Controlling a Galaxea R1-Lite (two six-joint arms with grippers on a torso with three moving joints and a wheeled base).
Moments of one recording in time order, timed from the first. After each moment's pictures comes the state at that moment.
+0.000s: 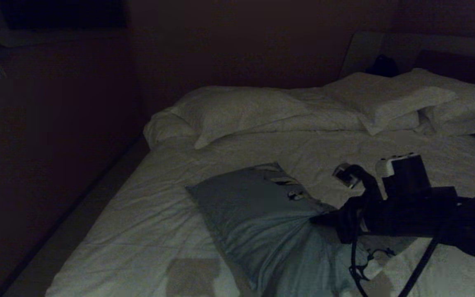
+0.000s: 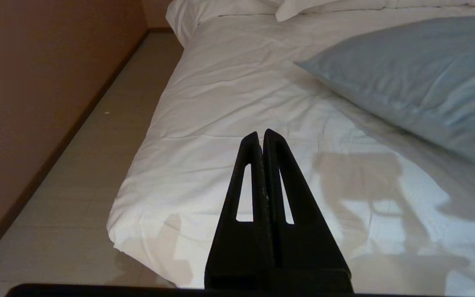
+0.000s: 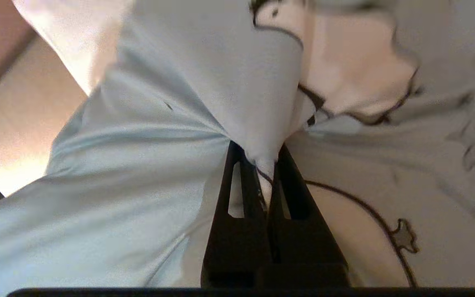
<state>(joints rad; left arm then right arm) 0.00 0.00 0.00 0.00 0.00 0.00 0.37 1.73 -0.77 -0.36 0.42 -0.07</state>
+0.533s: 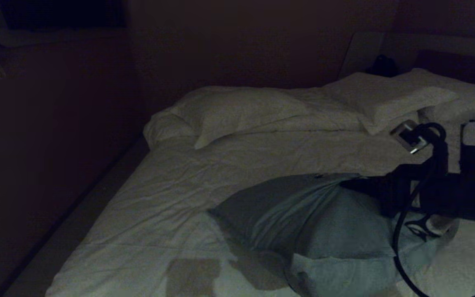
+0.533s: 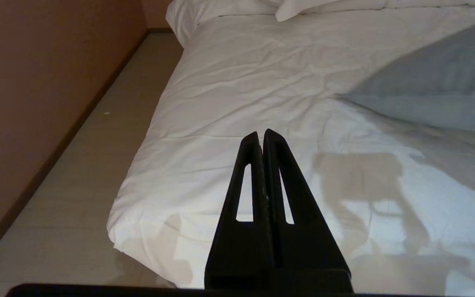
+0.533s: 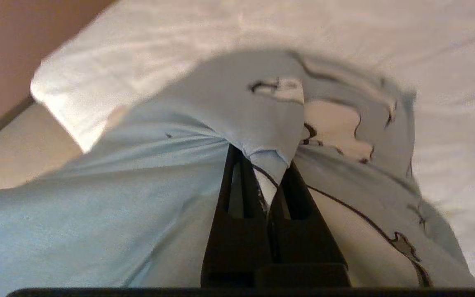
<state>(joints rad) 0.00 0.00 0.00 0.00 0.00 0.00 0.29 1.46 -0.77 -0.35 0.40 -0.06</state>
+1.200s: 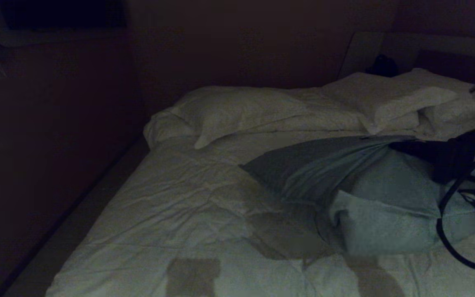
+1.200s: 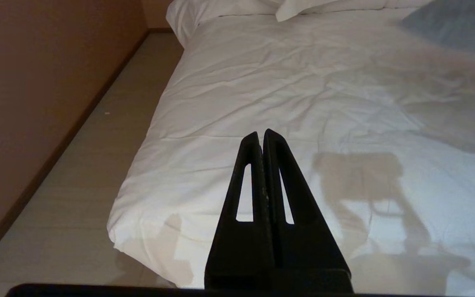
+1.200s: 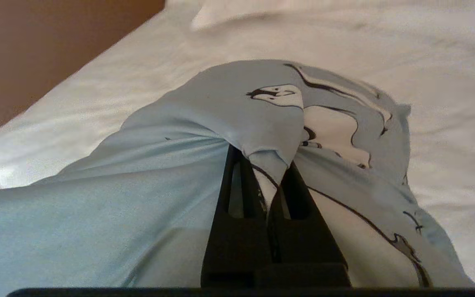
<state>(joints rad) 0.00 0.00 0.00 0.00 0.00 0.00 0.10 1.32 -0.82 -0.36 0.41 -0.05</state>
